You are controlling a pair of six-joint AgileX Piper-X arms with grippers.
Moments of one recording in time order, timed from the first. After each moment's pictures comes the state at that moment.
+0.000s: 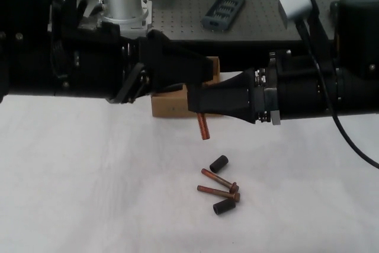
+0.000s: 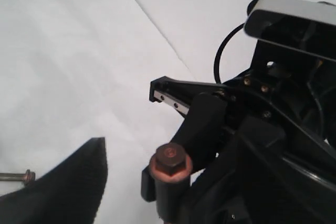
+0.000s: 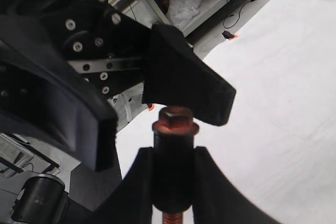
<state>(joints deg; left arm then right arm) -25.2 71.8 -54.2 4.0 45.6 -25.5 36.5 76.4 -47.6 -3.5 -48.1 21.4</state>
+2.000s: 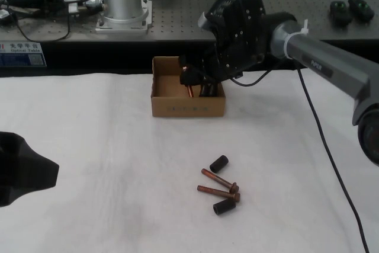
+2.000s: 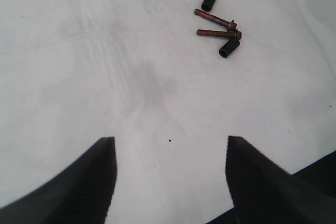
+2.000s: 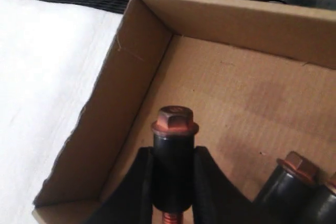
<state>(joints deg) -21.2 45.9 -54.2 56.0 12.6 -9.0 28.0 147.1 -130.1 37.1 -27.8 13.4</state>
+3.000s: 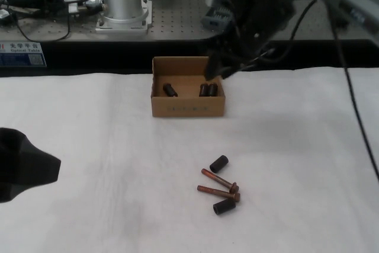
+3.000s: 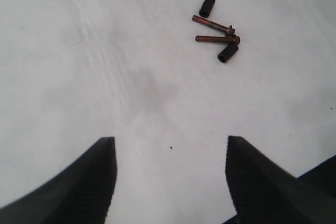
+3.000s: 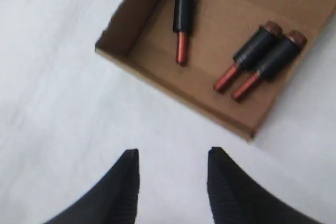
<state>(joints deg) -21.2 45.9 -54.2 54.6 12.6 -7.9 28.1 133.5 -130.3 70.6 -19.8 -3.0</state>
